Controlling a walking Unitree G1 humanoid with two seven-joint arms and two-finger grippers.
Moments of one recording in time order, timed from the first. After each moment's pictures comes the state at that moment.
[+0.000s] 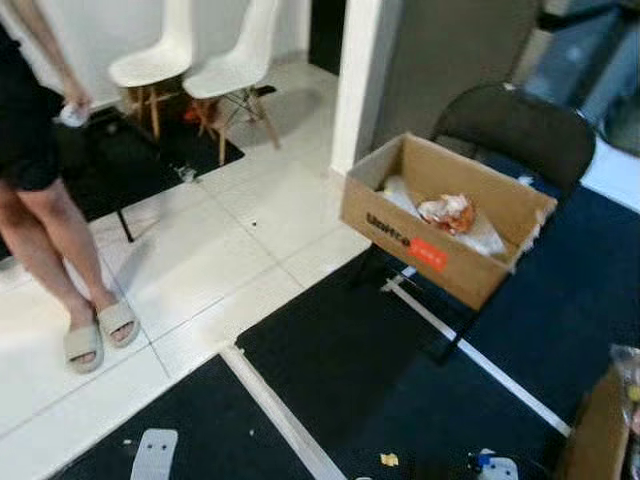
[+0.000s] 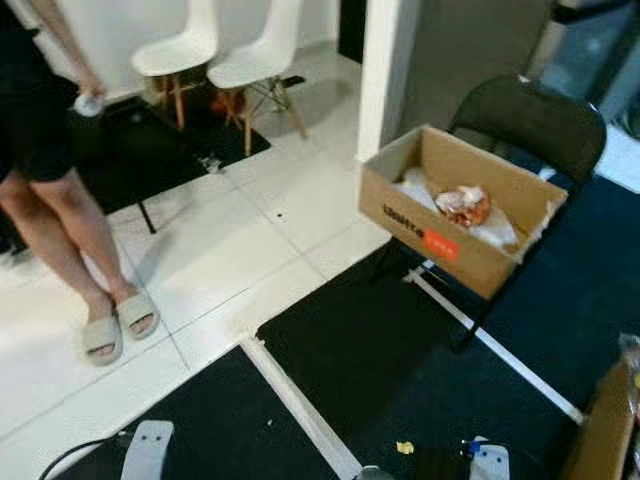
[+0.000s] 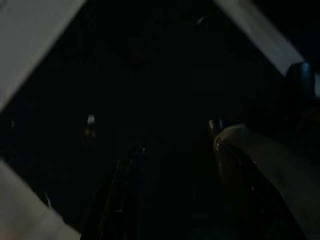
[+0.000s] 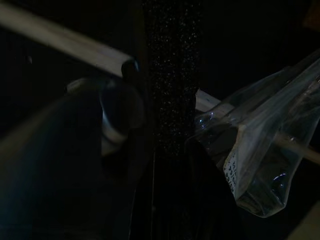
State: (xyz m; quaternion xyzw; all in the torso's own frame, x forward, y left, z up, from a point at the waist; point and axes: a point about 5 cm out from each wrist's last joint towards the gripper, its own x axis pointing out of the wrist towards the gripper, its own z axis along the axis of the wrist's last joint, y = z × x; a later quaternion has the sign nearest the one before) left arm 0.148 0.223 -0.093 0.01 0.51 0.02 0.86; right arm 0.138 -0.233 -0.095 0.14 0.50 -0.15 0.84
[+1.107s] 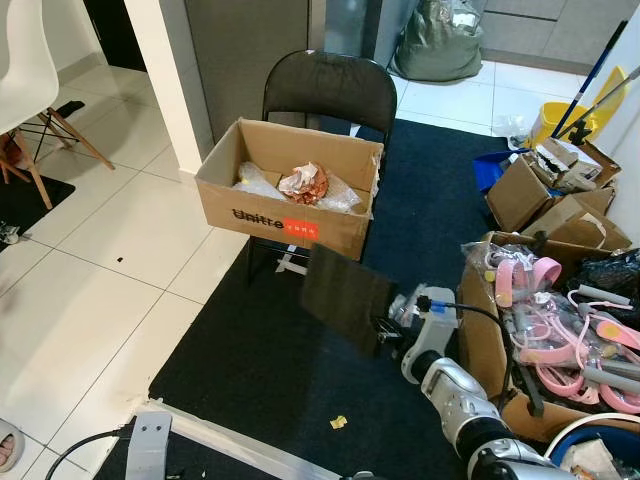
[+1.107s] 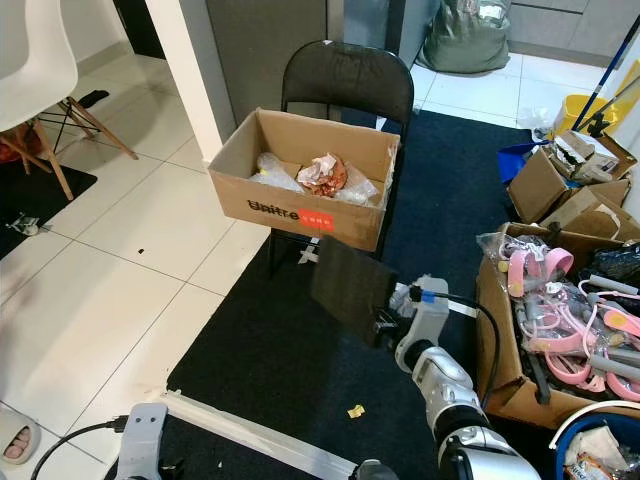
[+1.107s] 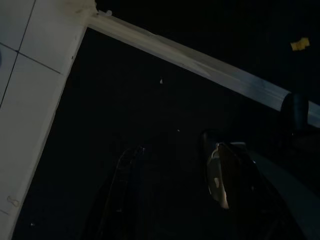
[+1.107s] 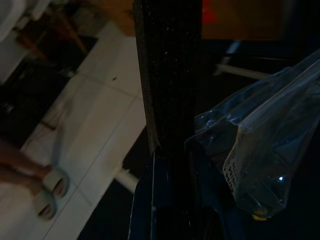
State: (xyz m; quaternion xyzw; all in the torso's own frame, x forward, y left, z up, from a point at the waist) left arm 0.166 0.228 -0.084 -0.02 0.46 0.05 0.89; right arm 0.306 -0.160 0.021 0.18 0.17 0.18 0.95
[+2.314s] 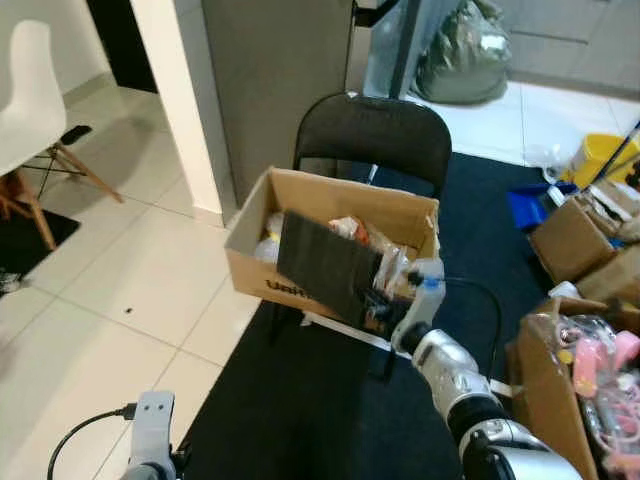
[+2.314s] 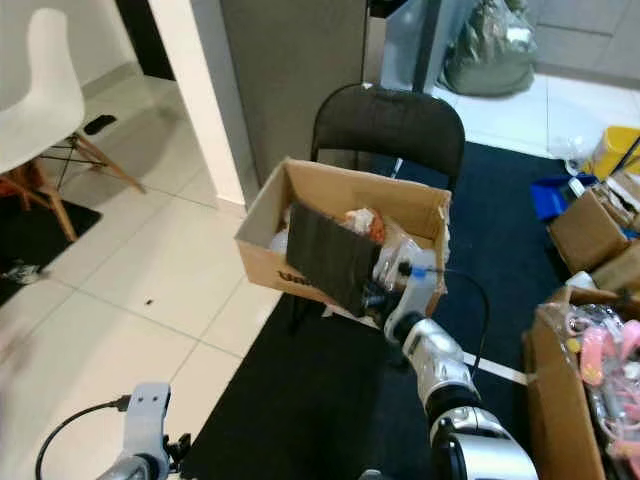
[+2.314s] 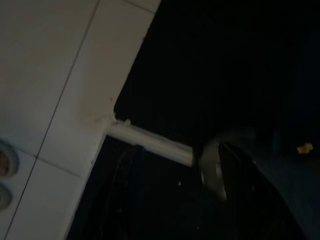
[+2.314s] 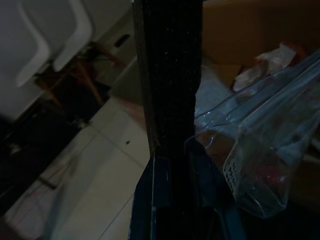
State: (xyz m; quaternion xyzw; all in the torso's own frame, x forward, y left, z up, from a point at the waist) left arm 0.178 0.225 -0.078 -0.03 0.44 0.03 0.90; right arm 0.325 -0.145 0.051 0.18 0.10 0.23 0.95
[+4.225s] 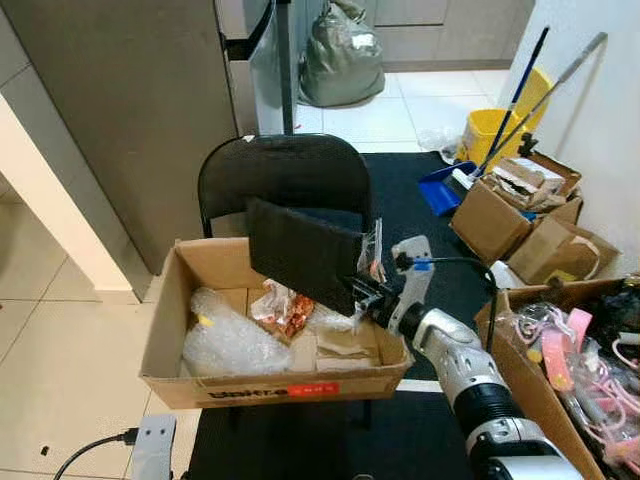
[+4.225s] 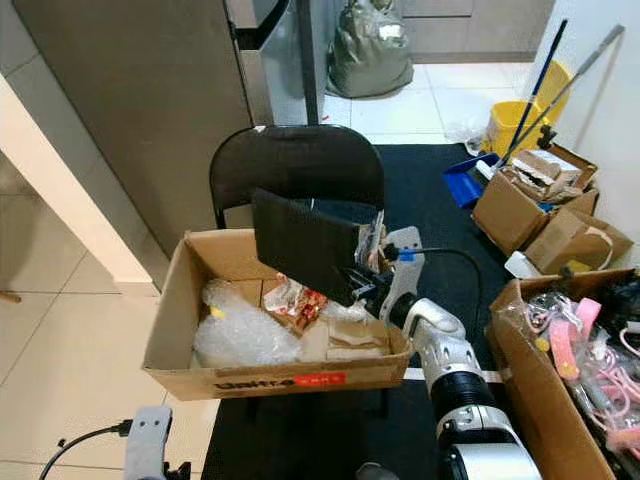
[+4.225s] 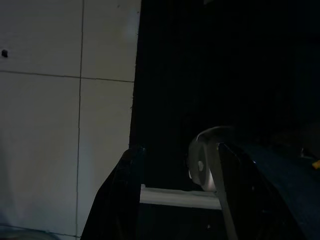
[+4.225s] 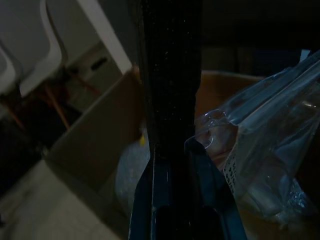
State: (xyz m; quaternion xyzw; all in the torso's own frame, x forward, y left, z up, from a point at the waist) left arm 0.161 0.219 -0.088 -0.03 0.47 0.03 0.88; right arm 0.334 -0.131 0.085 0.07 0.10 0.35 0.93
